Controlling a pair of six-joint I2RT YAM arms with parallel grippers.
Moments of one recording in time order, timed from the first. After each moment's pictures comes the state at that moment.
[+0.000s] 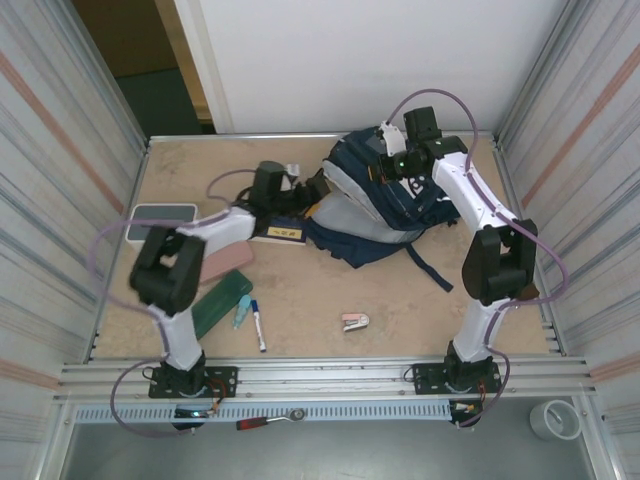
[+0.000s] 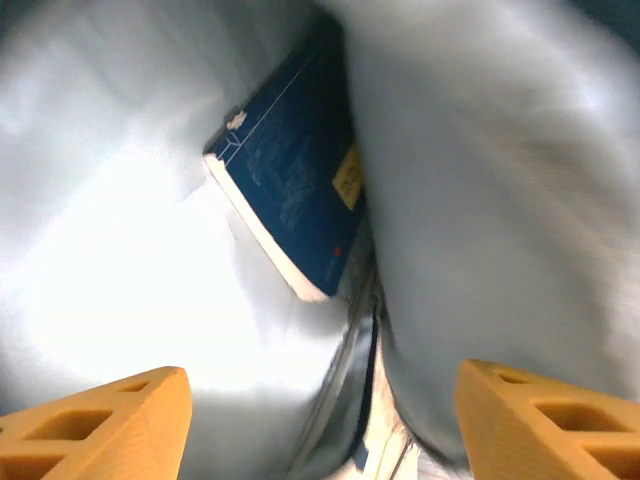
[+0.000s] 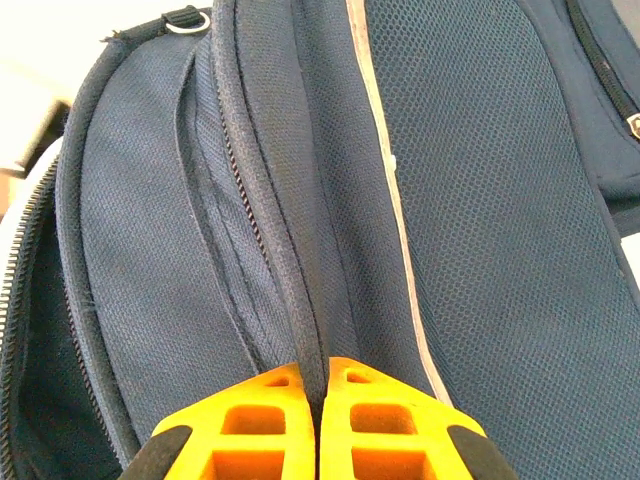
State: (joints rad) left arm -0.46 1.76 1.12 0.15 0.49 -0.99; right arm 0.24 1.85 1.70 -0.78 -0.41 -0.04
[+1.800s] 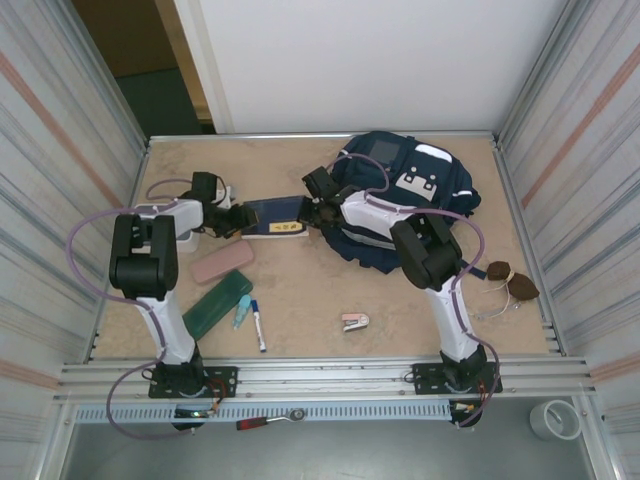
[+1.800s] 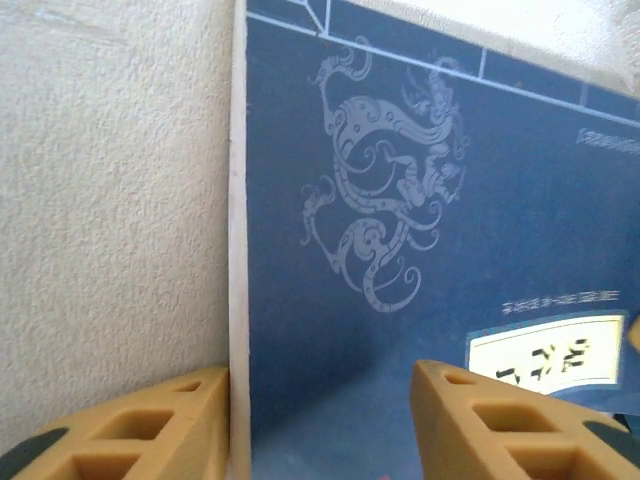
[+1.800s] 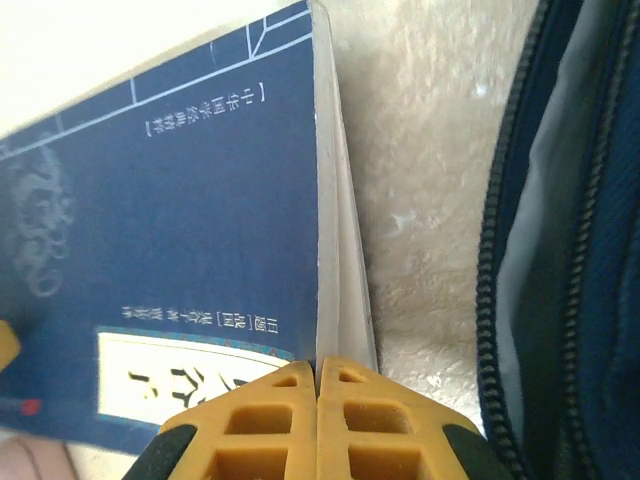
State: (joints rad) left arm -0.04 1.91 1.15 -0.34 0.46 -0.38; right arm 0.67 2.20 1.67 -0.40 -0.09 0.81
